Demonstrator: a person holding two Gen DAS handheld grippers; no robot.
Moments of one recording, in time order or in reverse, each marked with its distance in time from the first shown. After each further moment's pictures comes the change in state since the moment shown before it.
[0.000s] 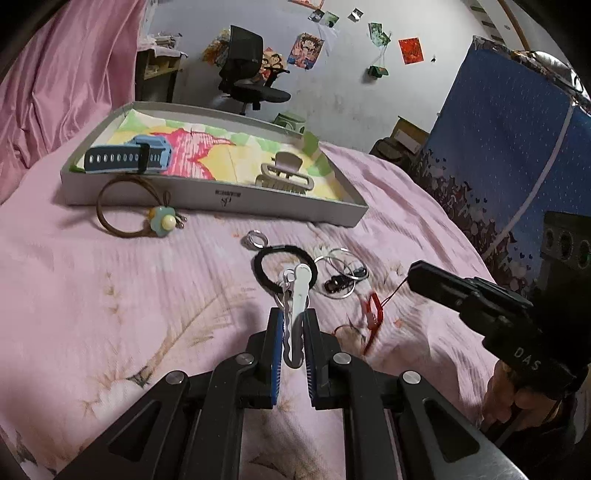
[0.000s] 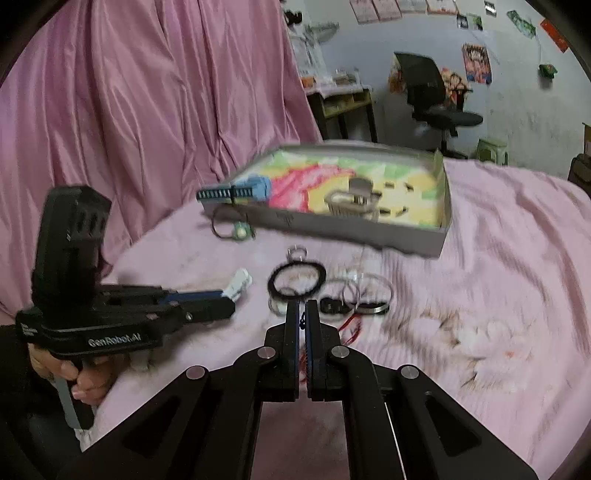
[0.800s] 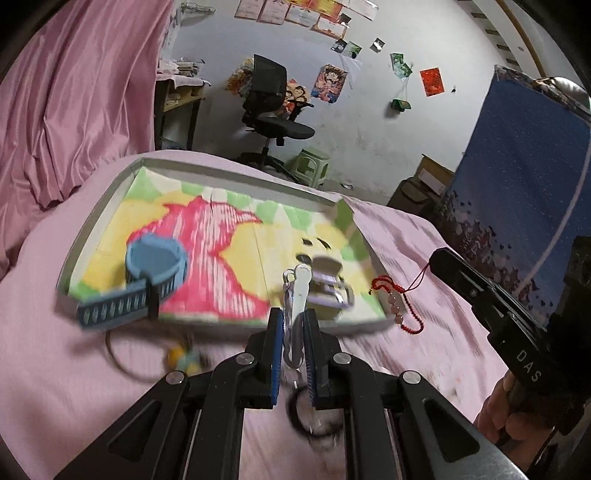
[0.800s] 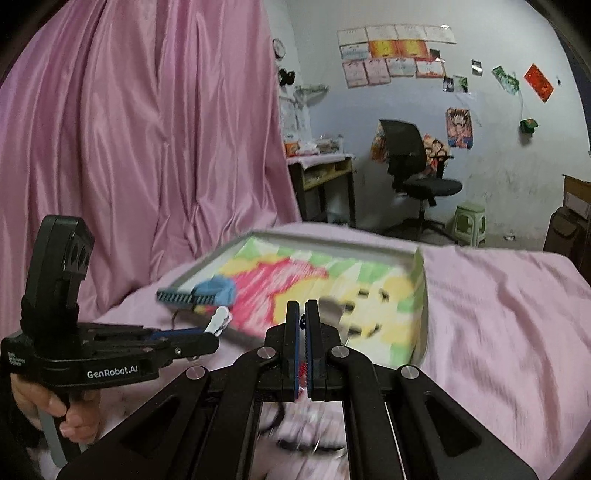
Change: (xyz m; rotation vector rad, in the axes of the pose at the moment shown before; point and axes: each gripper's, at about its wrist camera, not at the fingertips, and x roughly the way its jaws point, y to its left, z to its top) left arm 0.028 0.021 0.094 -0.042 -0.120 0.087; right arm 0.026 -0.007 0.081 -0.053 -0.261 -0.123
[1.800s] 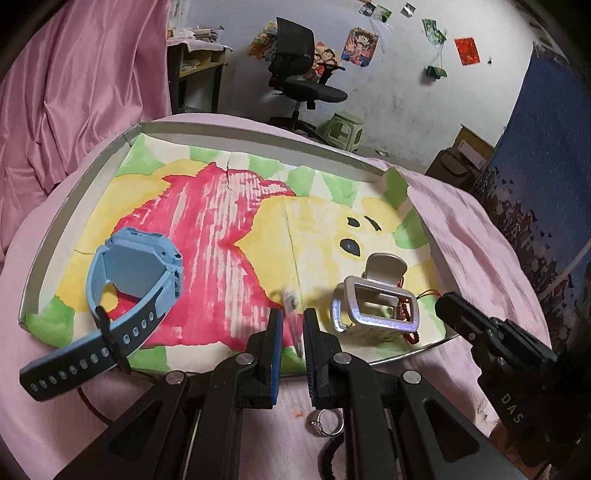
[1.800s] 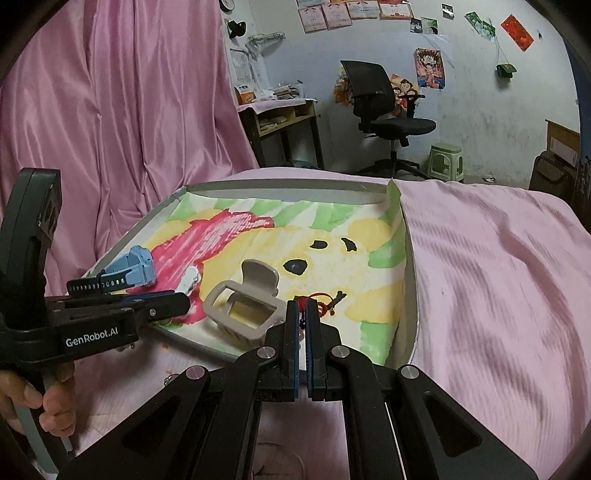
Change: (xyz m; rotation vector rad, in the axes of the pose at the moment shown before) left arm 0.064 0.009 0.013 -0.026 0.142 0.122; right arm 0.081 -0.043 -0.029 0.112 0.224 -0.091
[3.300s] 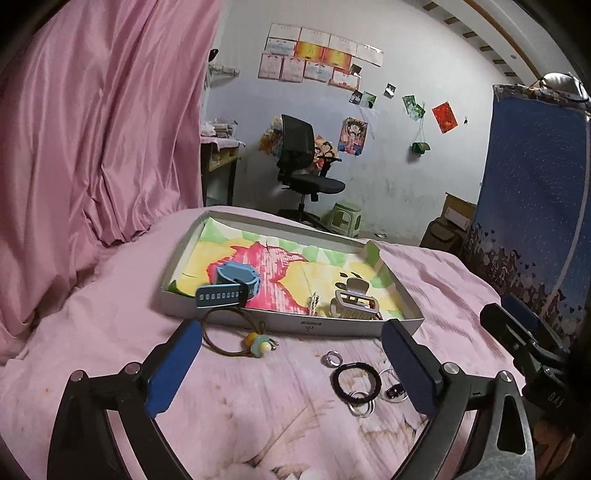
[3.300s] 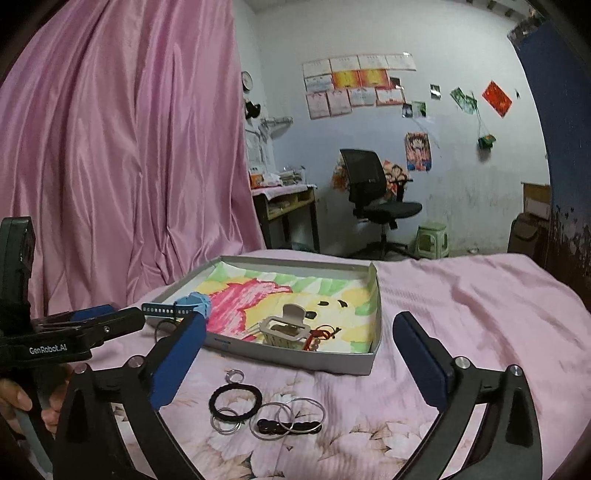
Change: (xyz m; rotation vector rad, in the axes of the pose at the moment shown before) left arm -0.145 0.014 -0.086 0.046 -0.402 0.046; right arm -0.135 0.028 -0.033 -0.057 -0.363 -0.035
